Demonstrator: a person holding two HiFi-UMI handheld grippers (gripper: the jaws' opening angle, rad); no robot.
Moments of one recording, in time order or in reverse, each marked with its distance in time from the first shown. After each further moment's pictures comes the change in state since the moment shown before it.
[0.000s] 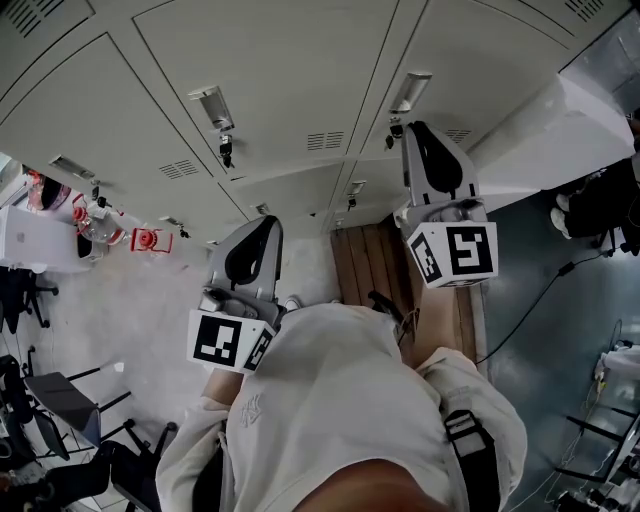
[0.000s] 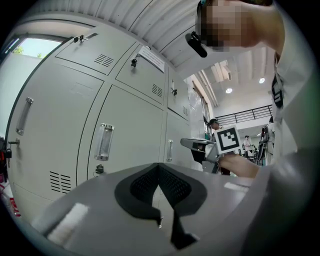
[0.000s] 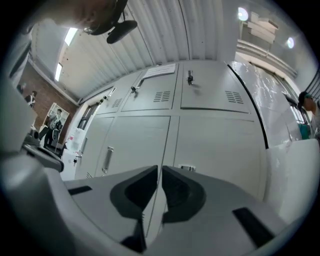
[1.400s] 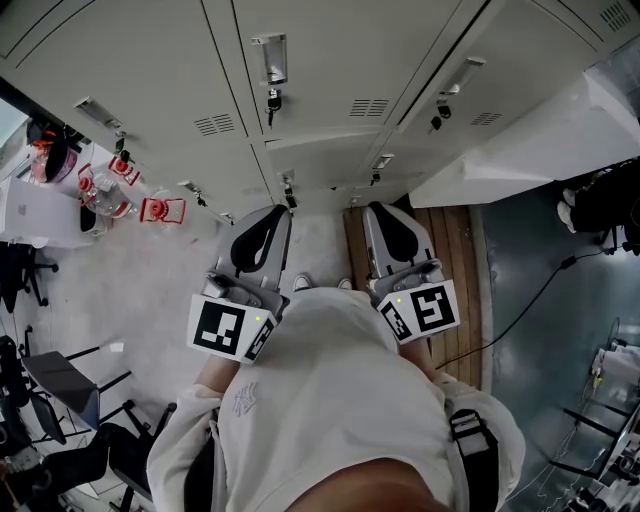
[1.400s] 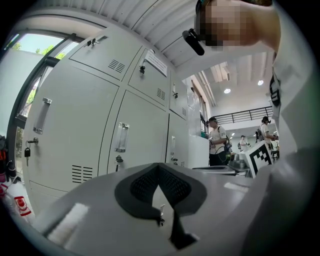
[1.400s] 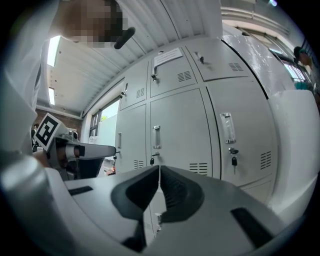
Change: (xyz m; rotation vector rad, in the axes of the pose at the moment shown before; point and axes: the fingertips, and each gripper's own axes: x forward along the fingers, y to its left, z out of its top) left arm -0.071 0.032 -0.016 -0.011 0.033 -0.039; right arm -0.078 0.178 -0.069 0.260 0.160 0.143
